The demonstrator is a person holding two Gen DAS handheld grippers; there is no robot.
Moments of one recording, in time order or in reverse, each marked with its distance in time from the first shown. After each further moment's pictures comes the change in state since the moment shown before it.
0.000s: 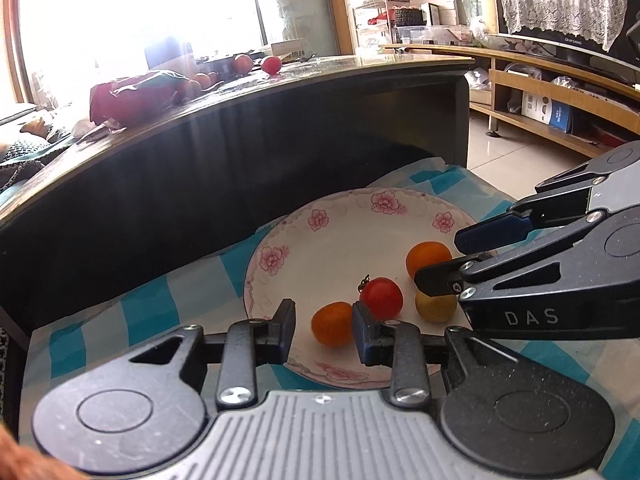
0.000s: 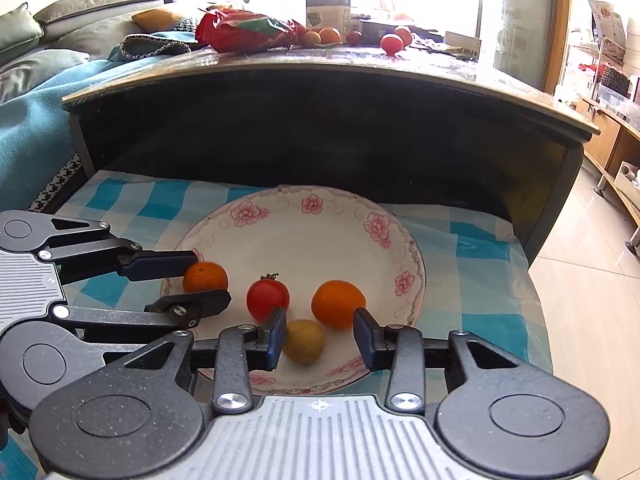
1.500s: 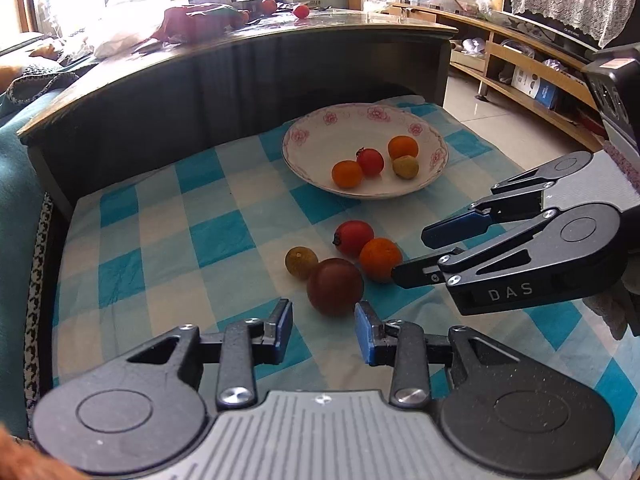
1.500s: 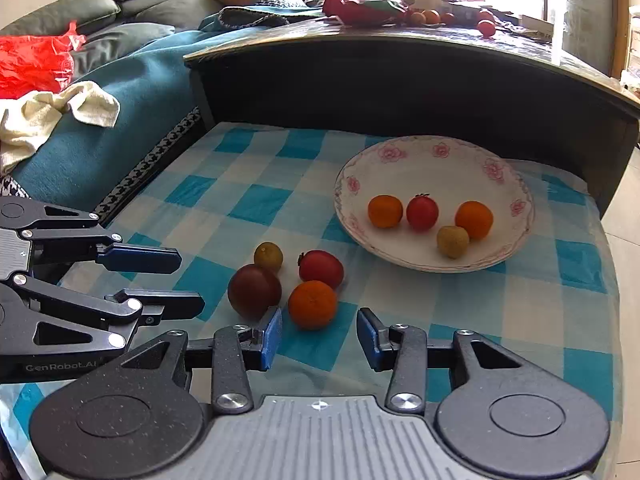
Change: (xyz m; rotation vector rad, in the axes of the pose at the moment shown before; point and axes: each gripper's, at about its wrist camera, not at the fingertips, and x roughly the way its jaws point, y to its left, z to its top) left arm -0.111 0.027 -0.069 -0.102 0.190 -0.069; right arm -0.054 0.064 -0.039 -0.048 0.103 0.233
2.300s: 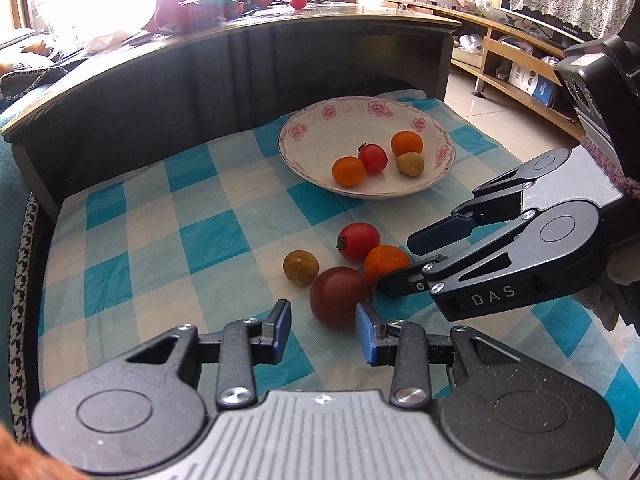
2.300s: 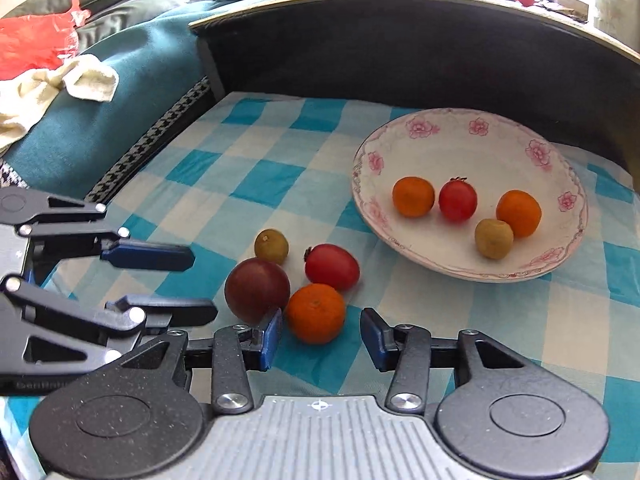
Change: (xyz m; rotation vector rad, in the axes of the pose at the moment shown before) left arm 0.018 0.007 0.003 0.003 0.014 -0.023; right arm 0.035 -0.004 0.008 -0.029 0.088 0.070
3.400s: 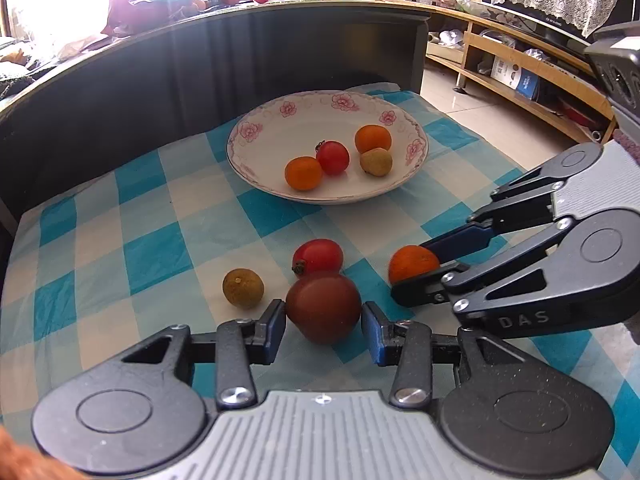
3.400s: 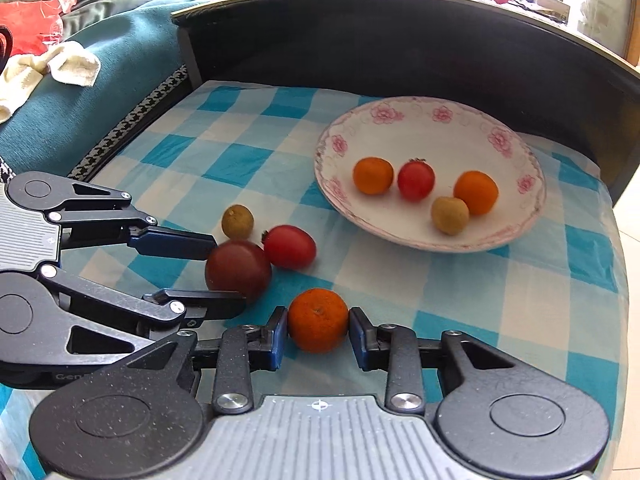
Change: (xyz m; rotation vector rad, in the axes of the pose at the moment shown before) left arm 0.035 -0.027 0.008 0.035 -0.011 -0.041; right arm -0.011 -0.011 -0.016 -0.004 0.016 -0.090
